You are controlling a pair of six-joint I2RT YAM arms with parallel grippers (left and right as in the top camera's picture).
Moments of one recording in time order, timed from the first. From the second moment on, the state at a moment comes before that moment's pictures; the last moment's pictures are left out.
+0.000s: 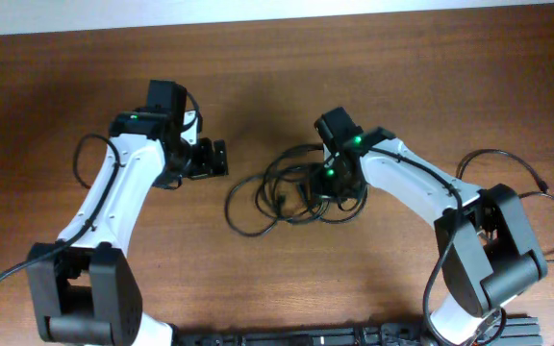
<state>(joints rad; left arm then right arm) -0.14 1.70 1.29 -0.97 0.15 -0.21 0.45 1.82 1.19 -0.77 -0.28 0.50</state>
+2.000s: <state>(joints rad) -0.25 1.73 1.28 -0.54 0.43 0.12 -0.54 1.87 2.04 -1.38 -0.12 0.11</state>
